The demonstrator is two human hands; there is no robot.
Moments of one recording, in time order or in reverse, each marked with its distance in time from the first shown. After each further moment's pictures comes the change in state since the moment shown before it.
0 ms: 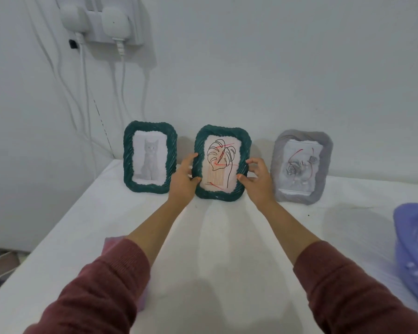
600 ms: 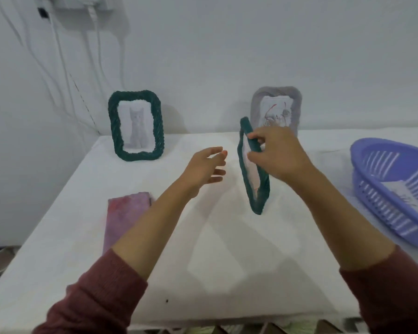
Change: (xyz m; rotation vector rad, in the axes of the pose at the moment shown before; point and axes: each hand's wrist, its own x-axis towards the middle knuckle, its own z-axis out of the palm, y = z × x) left_hand -0.114 0.075 -0.004 -0.301 -0.458 -0.286; right_hand -0.134 -0.127 -0.072 -0.794 -0.093 -0.094
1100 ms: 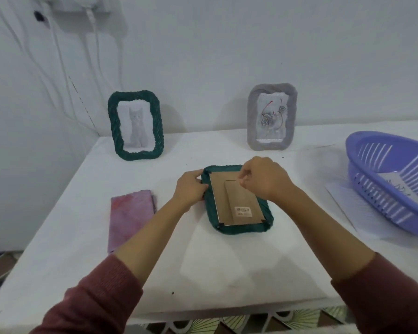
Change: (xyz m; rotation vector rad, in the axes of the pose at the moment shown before) left_hand -0.005 -0.058 -0.014 0.138 0.081 -0.008; right_hand -0.022 0.015 0.048 -0.113 -0.265 0.120
